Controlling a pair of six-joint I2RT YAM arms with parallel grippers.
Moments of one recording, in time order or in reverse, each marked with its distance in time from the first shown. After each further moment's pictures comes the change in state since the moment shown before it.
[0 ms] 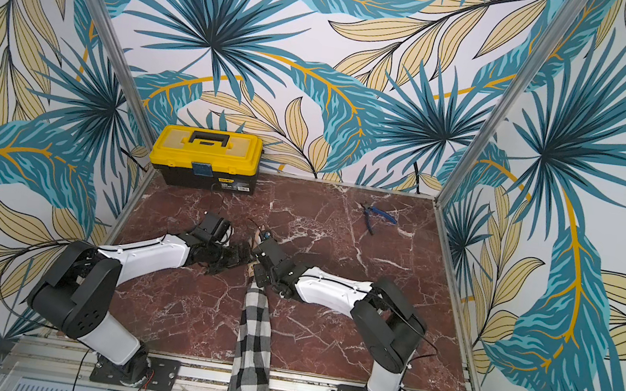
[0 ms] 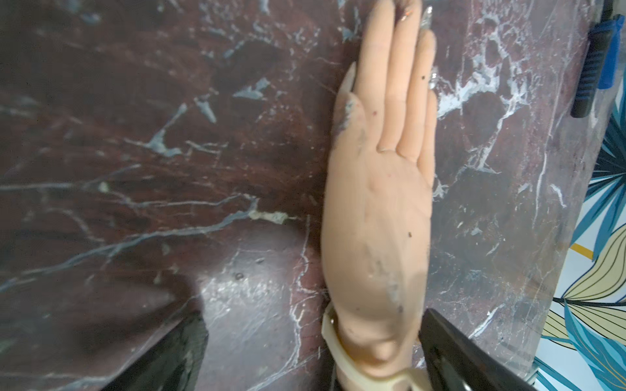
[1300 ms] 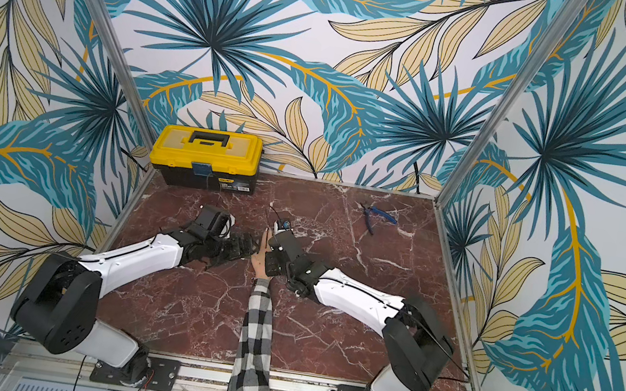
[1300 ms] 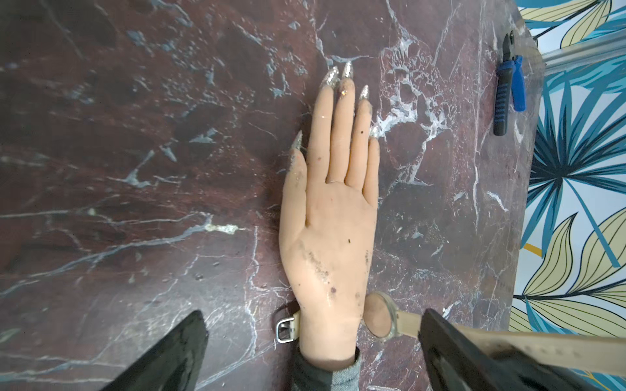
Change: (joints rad) left arm -0.021 -0.093 0.056 -0.003 -0.027 -0.026; right arm -0.060 -0.210 -0.055 -0.021 0.044 0.093
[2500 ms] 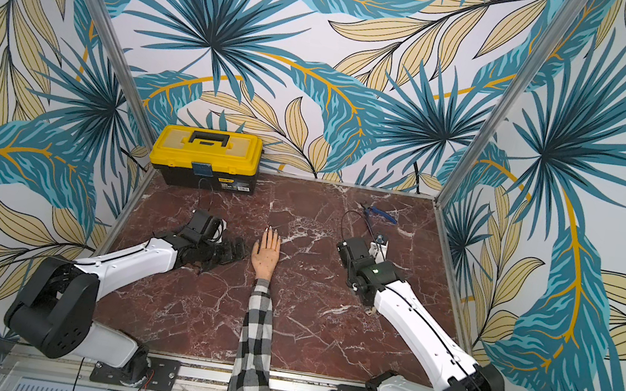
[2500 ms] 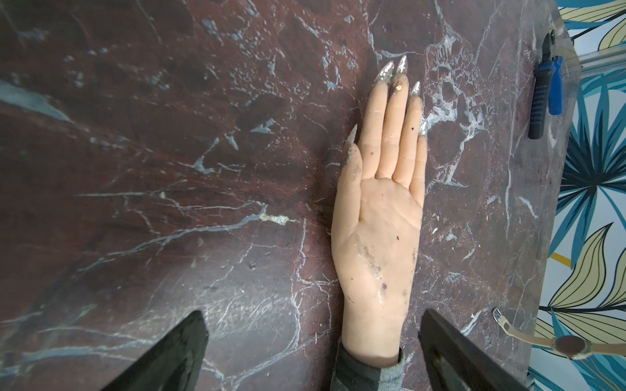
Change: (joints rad) left arm 0.041 -0.019 -0.072 0.004 -0.002 0.038; right arm -0.342 -0.284 -0.053 -0.759 0.391 0.188
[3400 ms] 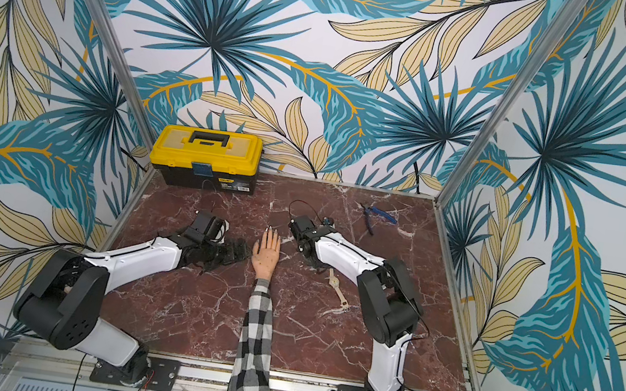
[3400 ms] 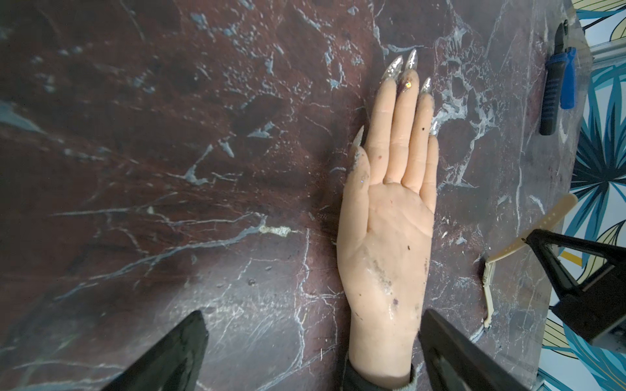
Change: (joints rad) left arm 0.000 0.053 0.000 0.044 0.005 0.016; right arm 0.110 0.639 0.391 0.143 -0.114 0.011
